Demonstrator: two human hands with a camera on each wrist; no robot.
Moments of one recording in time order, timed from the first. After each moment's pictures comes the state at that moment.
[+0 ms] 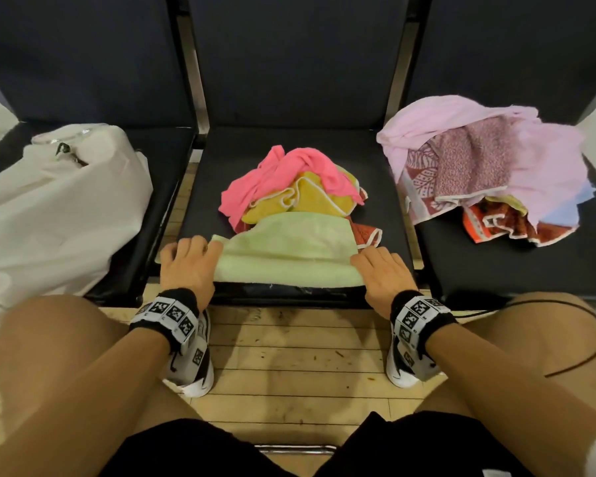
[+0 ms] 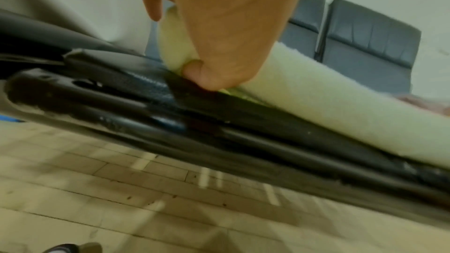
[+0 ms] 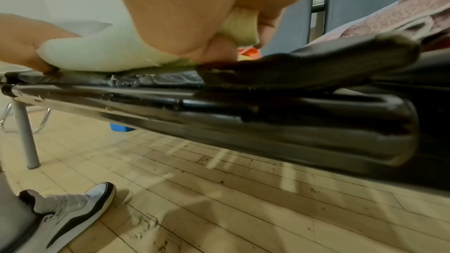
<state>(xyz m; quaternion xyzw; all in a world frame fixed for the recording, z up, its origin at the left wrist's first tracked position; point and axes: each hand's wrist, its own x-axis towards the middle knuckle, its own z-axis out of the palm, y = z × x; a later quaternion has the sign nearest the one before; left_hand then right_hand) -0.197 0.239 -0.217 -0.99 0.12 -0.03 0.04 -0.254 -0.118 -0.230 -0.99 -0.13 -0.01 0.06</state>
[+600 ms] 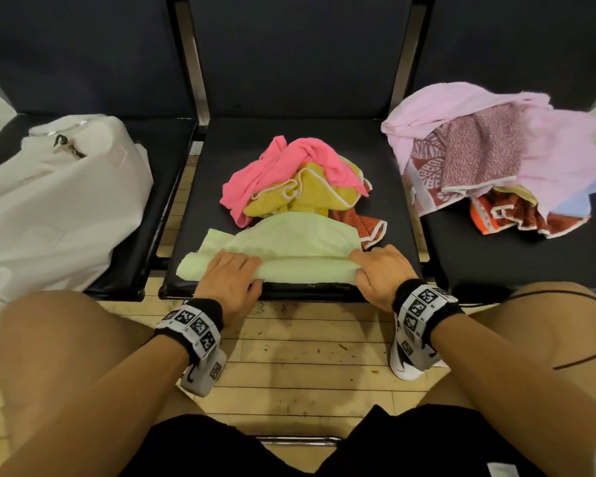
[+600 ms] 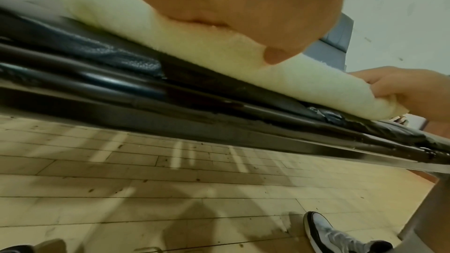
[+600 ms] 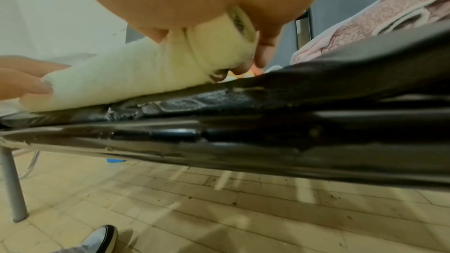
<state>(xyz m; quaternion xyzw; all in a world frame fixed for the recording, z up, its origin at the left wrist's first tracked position) -0.220 0.205 -0.234 -0.96 0.25 0.04 -0.09 -0.247 -0.111 -0.223 -0.99 -0.13 0.08 0.08</state>
